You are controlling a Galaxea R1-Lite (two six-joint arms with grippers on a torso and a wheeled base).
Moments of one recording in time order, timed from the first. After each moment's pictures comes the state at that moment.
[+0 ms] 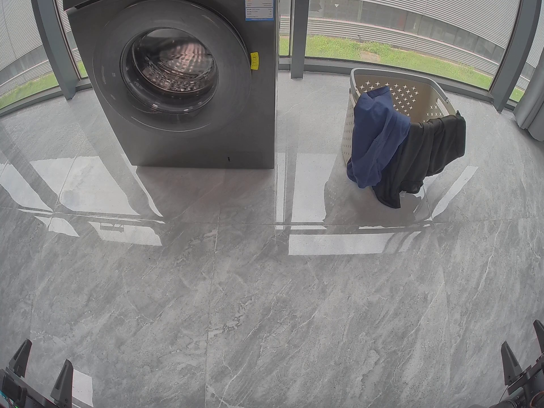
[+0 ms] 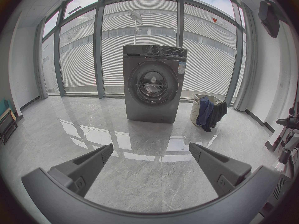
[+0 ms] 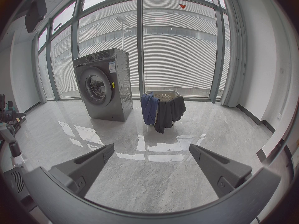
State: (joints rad) left arm -0.01 0.02 -0.02 0.00 0.00 -0.05; right arm 0.00 0.02 -0.02 0.00 0.02 -0.01
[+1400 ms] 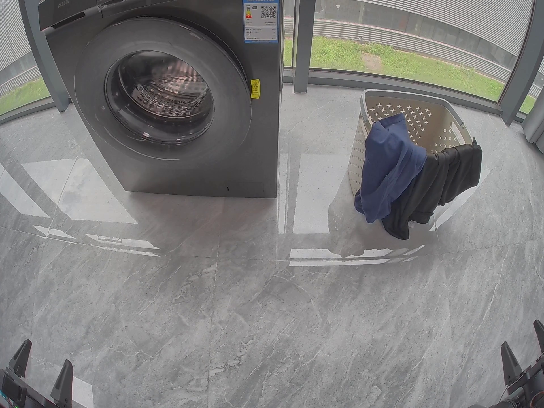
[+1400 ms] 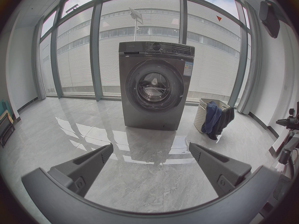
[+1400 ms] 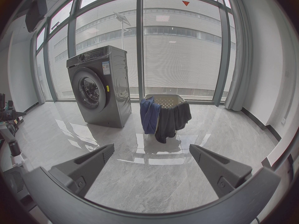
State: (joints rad) left arm -0.01 0.02 -0.02 0.00 0.00 -0.06; right arm 0.00 0.02 -0.02 0.00 0.02 -0.02
